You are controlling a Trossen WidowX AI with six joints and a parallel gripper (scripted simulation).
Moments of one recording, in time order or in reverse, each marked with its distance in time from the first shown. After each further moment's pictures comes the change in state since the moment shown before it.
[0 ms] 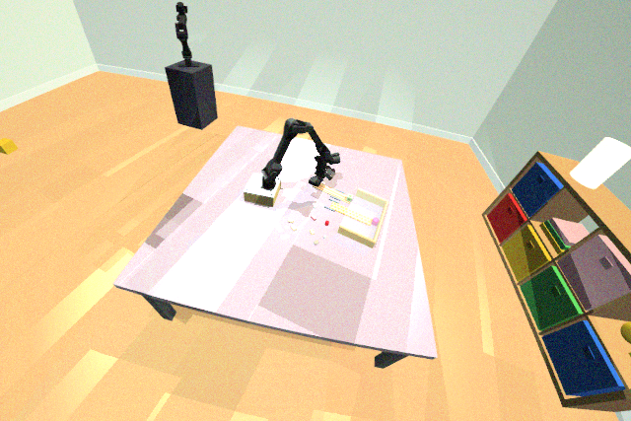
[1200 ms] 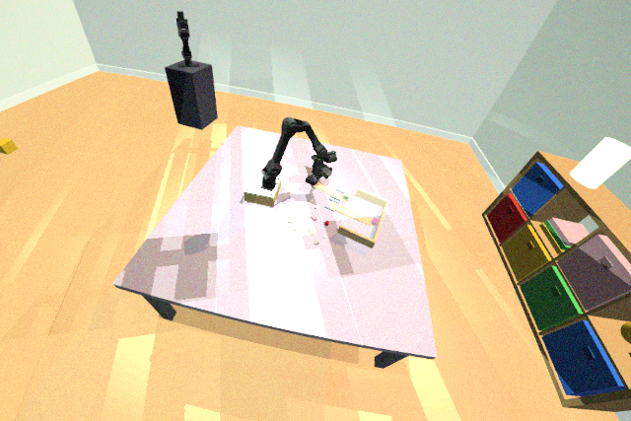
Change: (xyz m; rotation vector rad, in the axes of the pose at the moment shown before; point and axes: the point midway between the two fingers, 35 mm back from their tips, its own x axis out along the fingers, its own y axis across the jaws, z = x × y) arm 0.001 -0.001 -0.021 -0.001 0.004 -0.001
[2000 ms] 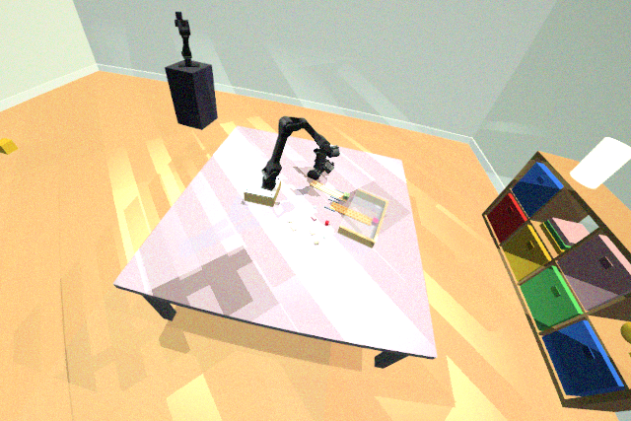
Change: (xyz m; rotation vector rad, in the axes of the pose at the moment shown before) arm -0.042 0.003 0.005 -0.012 0.018 -0.011
